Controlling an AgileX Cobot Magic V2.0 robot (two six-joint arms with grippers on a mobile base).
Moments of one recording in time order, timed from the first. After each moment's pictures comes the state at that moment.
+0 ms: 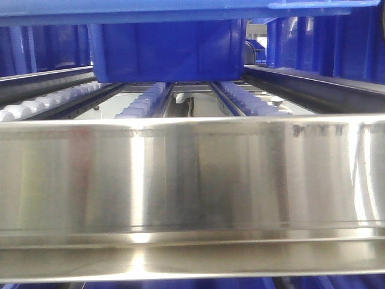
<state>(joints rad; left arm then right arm) -0.13 1.54 -1.98 -0.15 1.28 -0.08 0.41 1.57 -1.95 -0.16 1.15 0.30</state>
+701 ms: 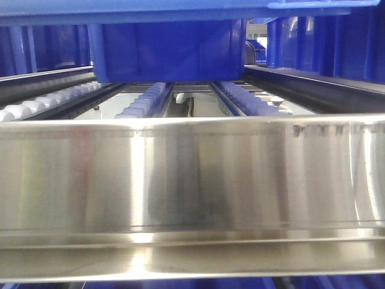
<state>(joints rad) -0.13 1.54 -1.98 -0.15 1.28 -0.08 0.41 1.57 -1.95 -0.16 1.15 0.30</state>
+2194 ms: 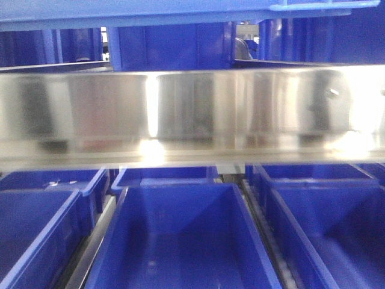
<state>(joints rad) -0.13 1.55 -1.98 -0.15 1.28 -0.08 0.41 1.57 -1.95 -0.16 1.14 0.30</state>
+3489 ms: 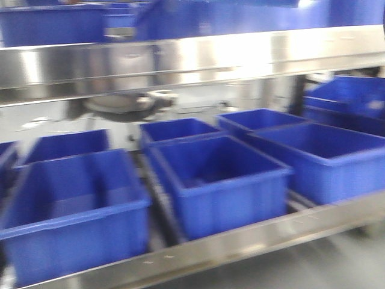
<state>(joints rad) -0.13 1.55 -1.98 -0.15 1.03 -0.07 0.41 1.57 -1.95 -0.16 1.13 0.31</state>
